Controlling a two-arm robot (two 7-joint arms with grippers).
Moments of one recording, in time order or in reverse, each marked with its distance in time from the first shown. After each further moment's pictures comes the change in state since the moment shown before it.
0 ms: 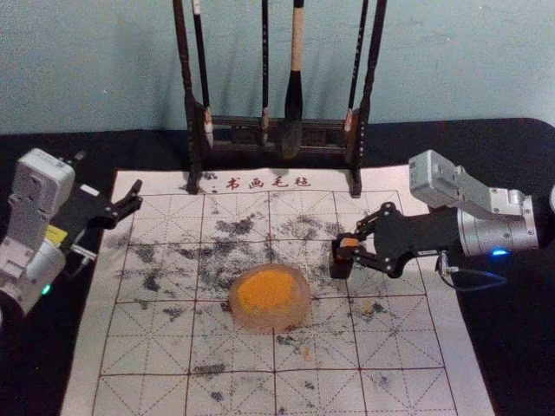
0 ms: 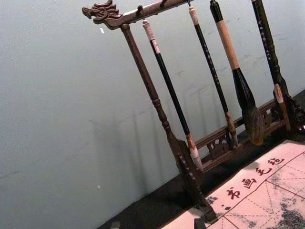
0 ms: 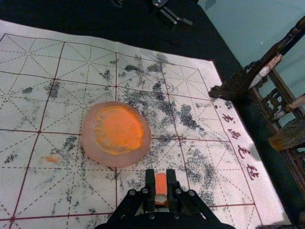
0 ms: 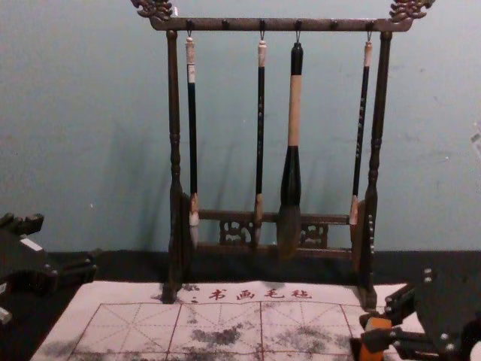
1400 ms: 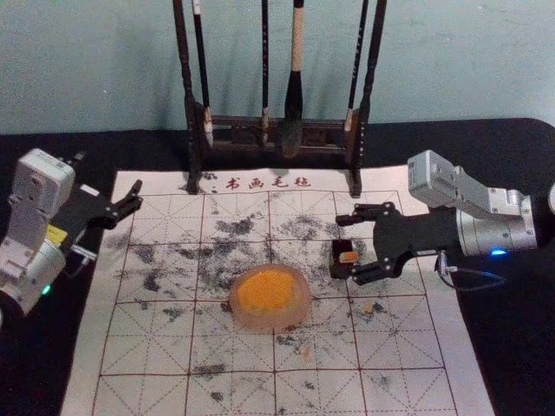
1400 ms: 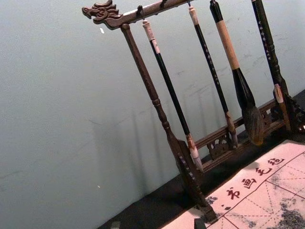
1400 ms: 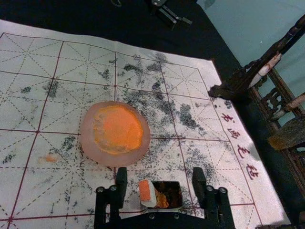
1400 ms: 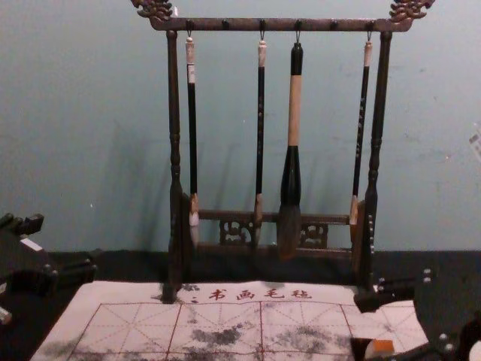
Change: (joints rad) left arm 0.000 0.000 0.000 0.000 0.000 0.000 0.000; right arm 0.002 -0.005 -0.001 0.008 -0.003 -0.002 -0.002
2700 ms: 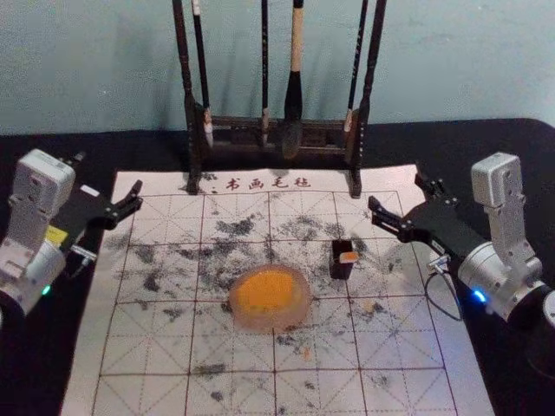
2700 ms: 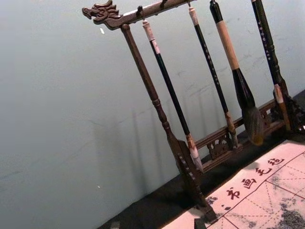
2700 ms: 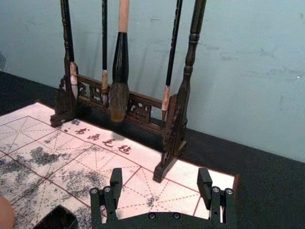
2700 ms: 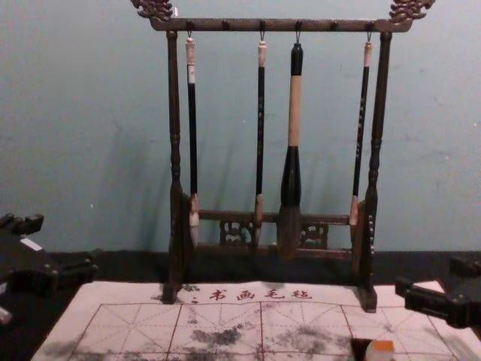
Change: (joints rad) left arm 0.000 0.000 0.000 0.000 0.000 0.000 0.000; right arm -0.430 -0.167 0.344 -0.163 0.124 0.031 -0.751
